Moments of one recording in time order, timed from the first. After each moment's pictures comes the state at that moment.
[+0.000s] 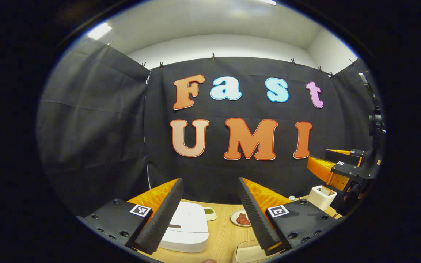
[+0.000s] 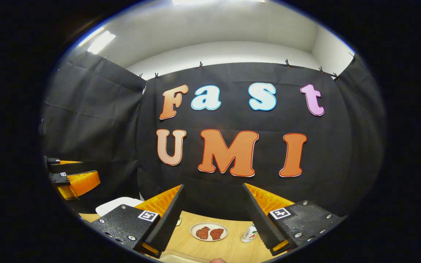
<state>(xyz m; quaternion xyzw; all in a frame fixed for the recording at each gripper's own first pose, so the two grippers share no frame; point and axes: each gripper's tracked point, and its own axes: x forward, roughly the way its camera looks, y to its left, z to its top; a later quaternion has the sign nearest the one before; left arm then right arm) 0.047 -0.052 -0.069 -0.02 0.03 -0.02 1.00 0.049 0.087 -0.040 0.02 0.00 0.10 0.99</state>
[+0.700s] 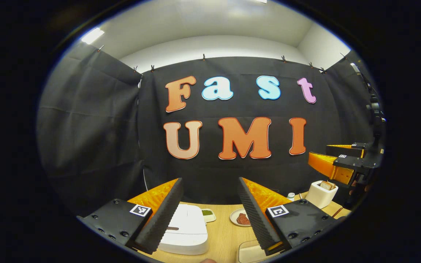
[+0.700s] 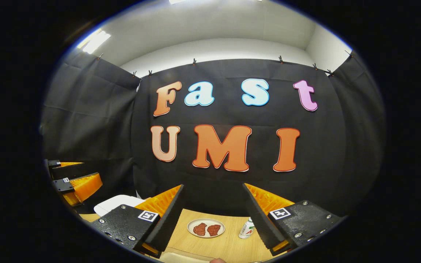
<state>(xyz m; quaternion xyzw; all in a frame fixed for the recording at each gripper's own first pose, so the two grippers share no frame) 0.052 -0.066 -0.079 0.01 0.01 -0.04 1.00 0.038 0.074 -0.054 0.03 0.03 0.08 1.00</state>
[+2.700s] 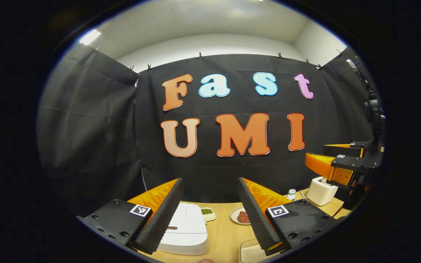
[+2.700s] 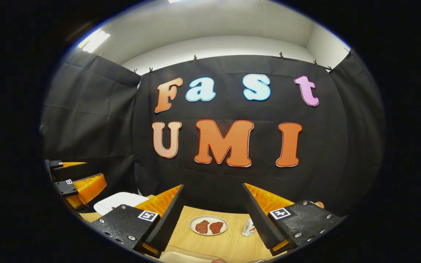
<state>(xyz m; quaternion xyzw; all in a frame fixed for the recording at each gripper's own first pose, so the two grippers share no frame) 0.056 -0.064 -0.097 0.01 0.02 -0.04 1.00 0.039 0.081 -0.070 0.03 0.04 0.09 1.00</state>
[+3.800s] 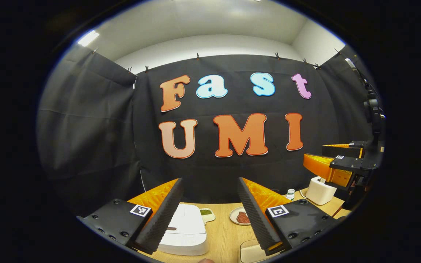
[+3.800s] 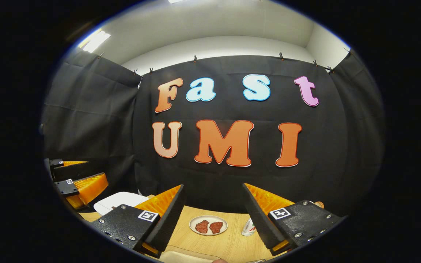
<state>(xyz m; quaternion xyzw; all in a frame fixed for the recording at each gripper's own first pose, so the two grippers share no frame) 0.053 -0.069 -0.096 0.02 0.02 -0.05 1.00 0.037 0.081 -0.071 0.03 0.04 0.09 1.00</state>
